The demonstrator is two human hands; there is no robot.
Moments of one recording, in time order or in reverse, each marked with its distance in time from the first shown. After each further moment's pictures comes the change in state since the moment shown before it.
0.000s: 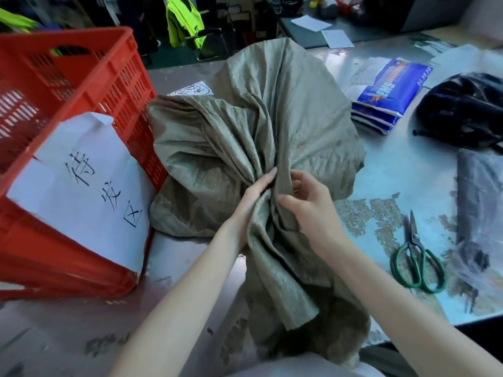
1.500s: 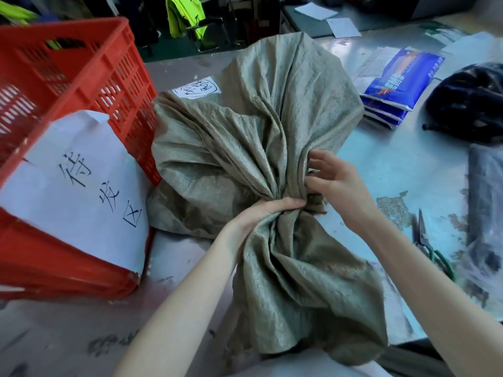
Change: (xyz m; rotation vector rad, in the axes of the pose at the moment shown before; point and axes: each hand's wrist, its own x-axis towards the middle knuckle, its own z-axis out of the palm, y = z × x) left_hand -0.001 -0.009 -0.006 0.118 -0.095 -0.057; right_hand 0.039 -0.003 -0.043 -0.066 -0.114 0.007
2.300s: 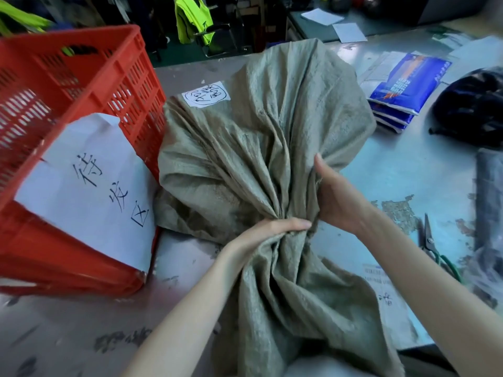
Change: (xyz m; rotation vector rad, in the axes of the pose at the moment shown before) left_hand -0.021 -0.019 0.000 0.181 0.043 -0.098; right_hand 0.008 0.006 0.003 0.429 -0.372 0.421
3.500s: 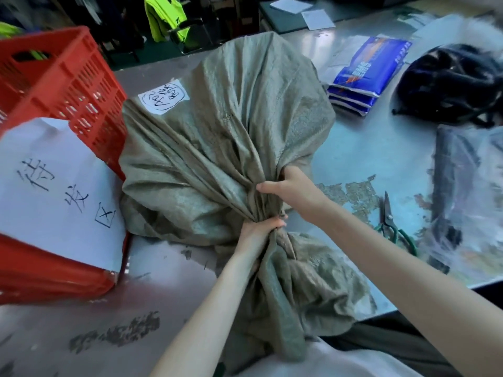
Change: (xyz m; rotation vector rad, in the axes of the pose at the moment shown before) left_hand 0.044 -0.047 0.056 -0.031 0.462 0.293; right_hand -0.014 0.010 -0.008 -0.569 0.377 -0.136
